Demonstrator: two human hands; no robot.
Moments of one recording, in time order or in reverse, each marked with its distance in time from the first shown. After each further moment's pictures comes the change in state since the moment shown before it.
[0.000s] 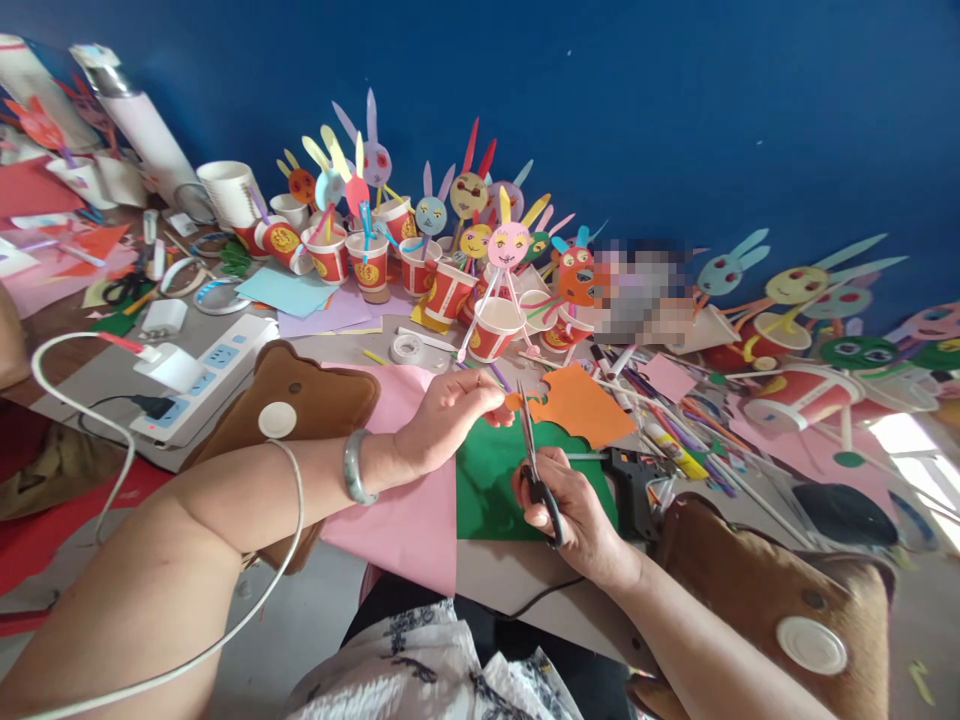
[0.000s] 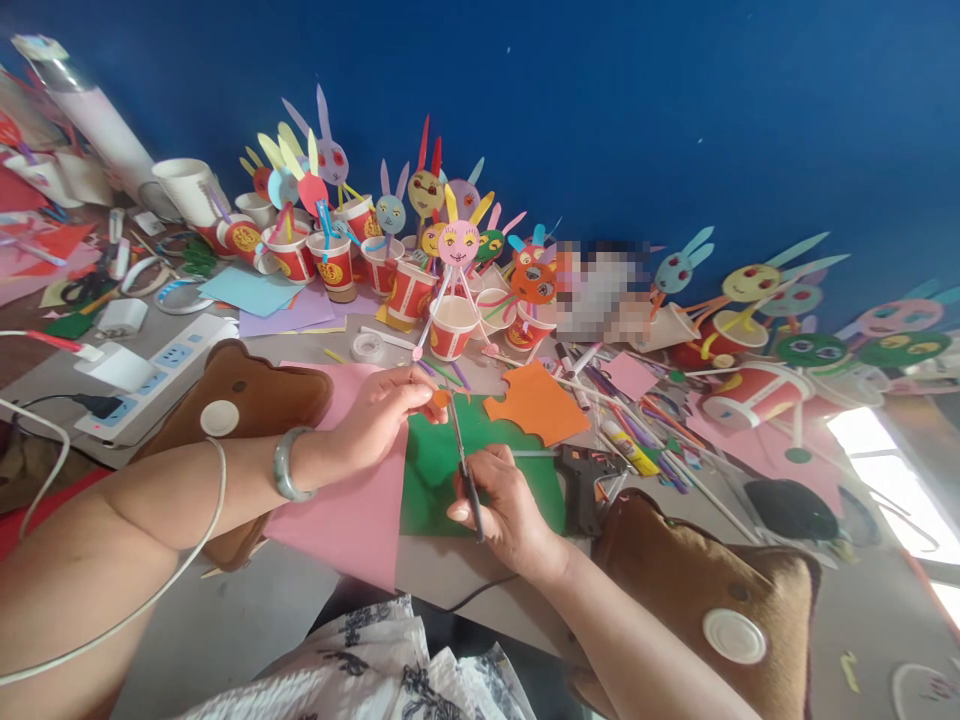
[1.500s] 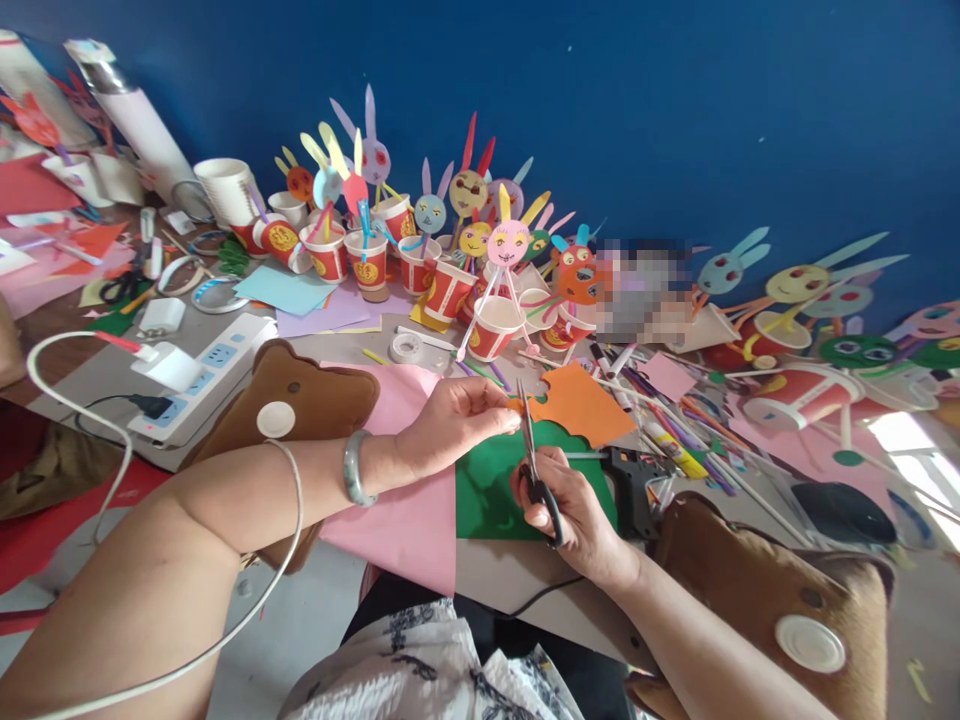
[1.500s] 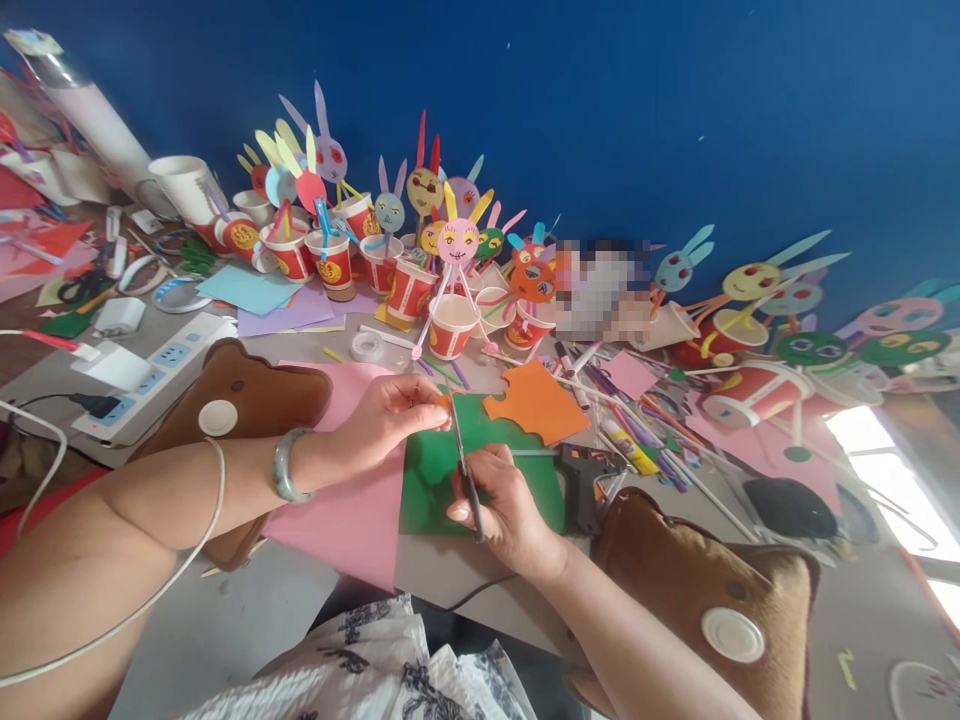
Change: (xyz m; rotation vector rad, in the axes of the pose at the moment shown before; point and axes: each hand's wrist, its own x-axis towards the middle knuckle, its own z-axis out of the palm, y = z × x) left_hand -0.001 -0.006 0.000 0.001 -0.047 -0.058; right_hand 0.000 0.000 0.000 0.023 -0.006 0.006
